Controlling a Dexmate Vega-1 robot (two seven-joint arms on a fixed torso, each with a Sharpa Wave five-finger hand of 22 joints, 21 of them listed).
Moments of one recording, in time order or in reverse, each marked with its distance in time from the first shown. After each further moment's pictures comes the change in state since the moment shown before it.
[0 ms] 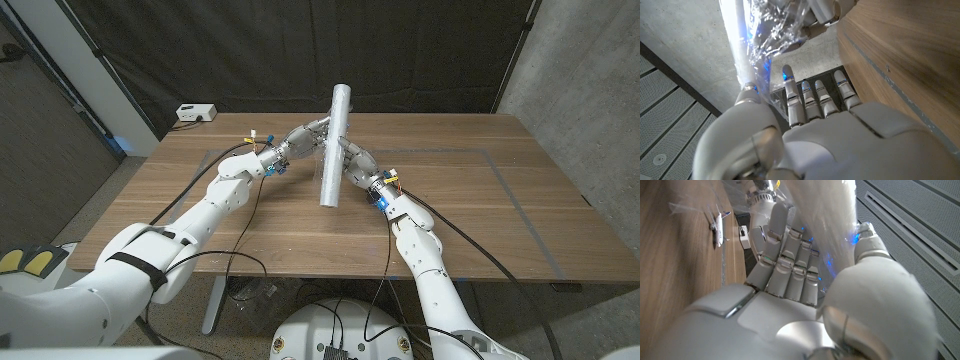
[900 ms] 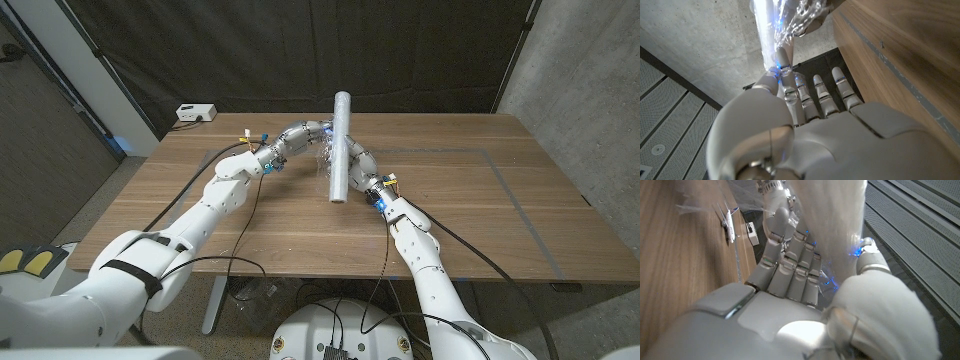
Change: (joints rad) left arm 0.028 0.022 -0.020 -0.060 0.019 0.016 0.131; left_hand 0.168 0.042 0.166 0.006 -0.011 0.160 0.038 0.119 0.067 0.094 -0.052 0.014 0.016 0.058 -0.002 0.030 0.024 0.033 -0.041 0.063 -0.011; right arm 0.050 -0.001 0.022 0.096 0.021 -0.062 -0.027; right_hand -0.247 0.039 0.088 -0.087 -0.054 -0.099 -0.041 0.101 -0.057 -0.020 -0.066 -0.097 0.207 -0.035 -0.070 -0.063 0.036 -0.101 0.027 -0.038 -0.131
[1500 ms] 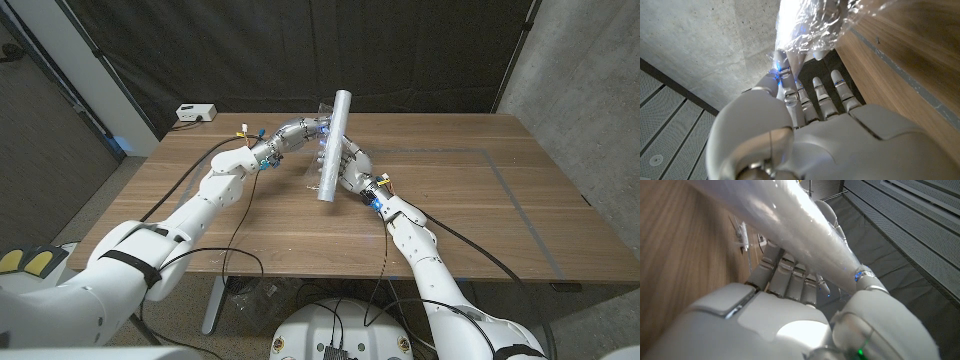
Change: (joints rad) left arm -0.042 0.011 0.013 0.047 0.028 -0.025 -0.035; left_hand 0.009 -0.009 0.025 0.005 0.000 0.011 0.011 0.025 0.015 0.005 0.005 0.001 0.008 0.000 0.000 0.000 0.000 -0.011 -0.010 0.013 -0.008; right arm 0.075 -0.024 -0.015 0.124 -0.013 -0.008 0.044; right_hand -0.309 -0.070 0.009 0.252 -0.091 -0.238 0.041 -0.192 -0.092 -0.244 0.100 -0.148 -0.077 -0.200 0.109 -0.068 -0.027 -0.107 0.072 -0.086 -0.015
